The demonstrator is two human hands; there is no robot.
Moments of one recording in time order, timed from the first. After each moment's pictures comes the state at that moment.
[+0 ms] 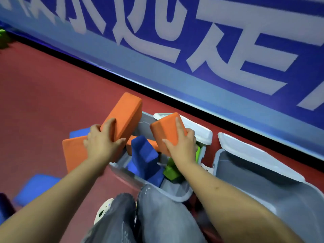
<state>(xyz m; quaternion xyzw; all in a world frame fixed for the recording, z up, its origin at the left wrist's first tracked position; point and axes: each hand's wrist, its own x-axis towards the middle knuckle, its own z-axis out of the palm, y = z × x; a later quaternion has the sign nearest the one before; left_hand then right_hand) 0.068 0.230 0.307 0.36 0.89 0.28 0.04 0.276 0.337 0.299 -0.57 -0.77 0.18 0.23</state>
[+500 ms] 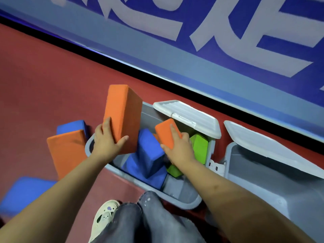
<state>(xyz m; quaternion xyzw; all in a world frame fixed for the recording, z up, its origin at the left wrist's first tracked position) 0.027 0.299 0.208 0.39 0.86 0.29 0.16 0.244 0.389 0.217 -0.57 -0.79 0.22 0.07</state>
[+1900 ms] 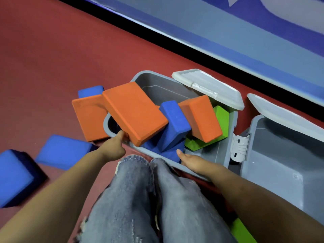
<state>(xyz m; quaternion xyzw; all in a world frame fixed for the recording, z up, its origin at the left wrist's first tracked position) 0.000 0.188 0.151 0.45 0.80 0.06 0.39 0.269 0.294 0.144 -0.52 -0.67 0.46 -0.25</state>
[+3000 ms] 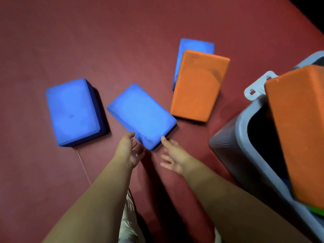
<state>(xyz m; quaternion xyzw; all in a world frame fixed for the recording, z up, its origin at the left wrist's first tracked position) -0.180 0.010 -0.047 -0.42 0.55 0.59 0.42 -0.096 0.122 -0.034 -0.54 -0.38 0.73 -0.21</state>
